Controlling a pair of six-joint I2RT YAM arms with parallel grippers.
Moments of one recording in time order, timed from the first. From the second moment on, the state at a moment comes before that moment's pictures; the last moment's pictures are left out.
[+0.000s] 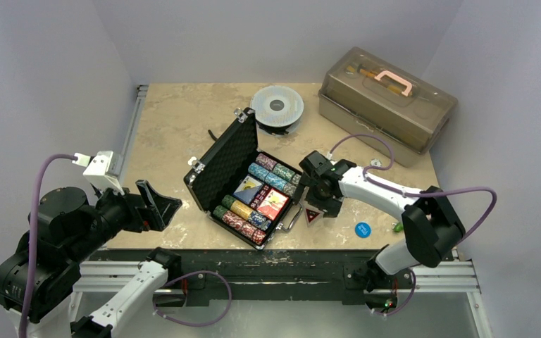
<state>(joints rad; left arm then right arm) -0.37 0.65 1.61 -1.40 0.08 -0.42 0.69 1.48 0.94 -0.75 0.12 1.03</state>
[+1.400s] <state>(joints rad) -0.37 0.67 1.60 -1.40 0.12 -0.42 0.69 1.60 0.90 -0.69 0.12 0.63</state>
